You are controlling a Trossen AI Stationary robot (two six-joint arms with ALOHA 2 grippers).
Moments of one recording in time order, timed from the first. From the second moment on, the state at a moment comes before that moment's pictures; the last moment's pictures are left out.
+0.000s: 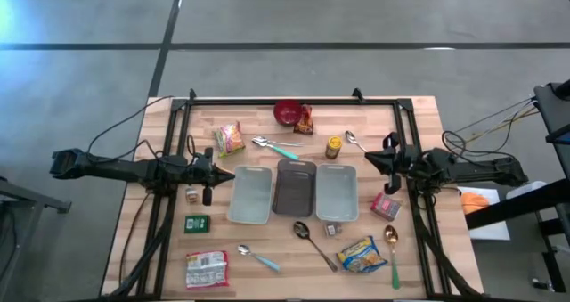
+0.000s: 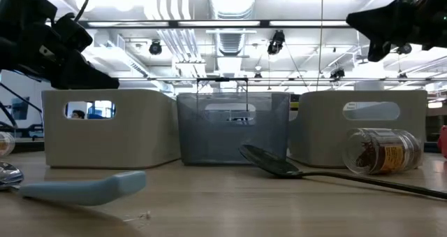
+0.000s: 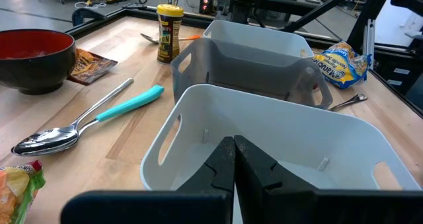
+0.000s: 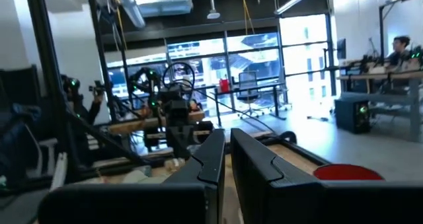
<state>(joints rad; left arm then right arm) -0.03 0.43 0.00 0.15 -0.09 -0.17 0.04 0.13 0.01 0.37 0.20 0.14</state>
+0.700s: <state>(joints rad) -0.01 0.43 0.04 0.30 -0.17 -0.17 0.04 0.27 0.33 -0.05 0.20 0.32</state>
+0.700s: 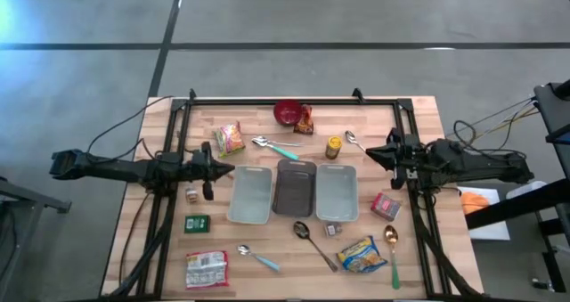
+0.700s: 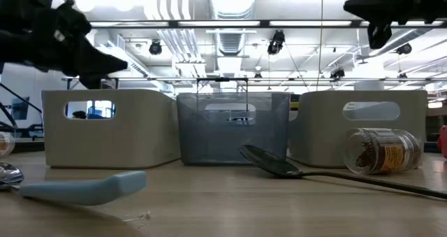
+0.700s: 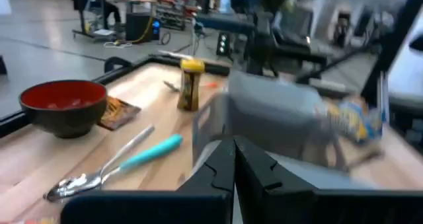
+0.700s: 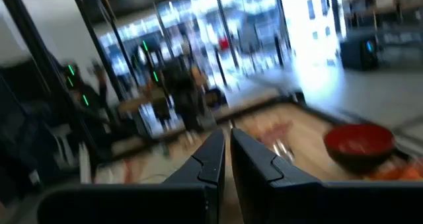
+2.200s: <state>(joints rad) 0.11 0.58 0.66 -0.24 -0.18 -0.63 0.00 0.95 1.11 -0.64 0.30 0.27</state>
